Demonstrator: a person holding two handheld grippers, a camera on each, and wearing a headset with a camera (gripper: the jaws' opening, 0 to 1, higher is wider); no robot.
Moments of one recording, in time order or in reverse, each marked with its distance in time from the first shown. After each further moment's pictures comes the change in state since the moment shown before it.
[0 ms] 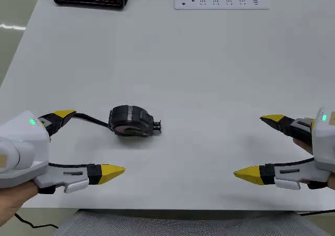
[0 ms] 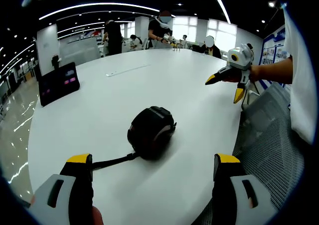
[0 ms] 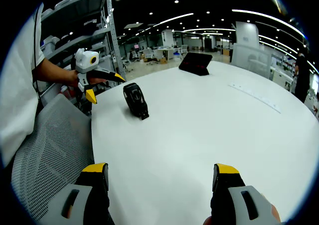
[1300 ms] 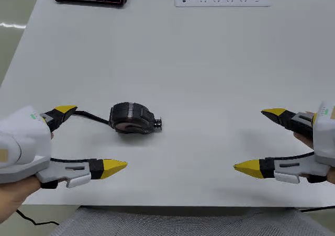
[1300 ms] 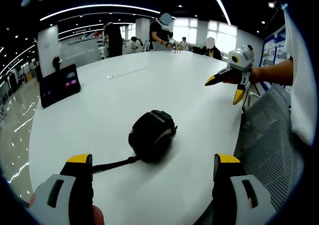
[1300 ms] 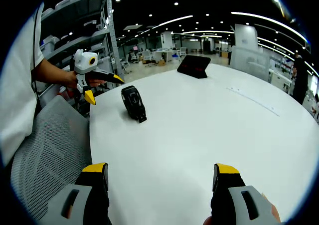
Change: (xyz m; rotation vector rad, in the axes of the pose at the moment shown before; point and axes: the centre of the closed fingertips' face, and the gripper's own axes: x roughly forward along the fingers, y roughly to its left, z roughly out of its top) left arm 0.000 0.001 0.005 0.000 -0.020 0.010; right arm 0.000 -0.003 0.005 -0.007 -0.020 -0.019
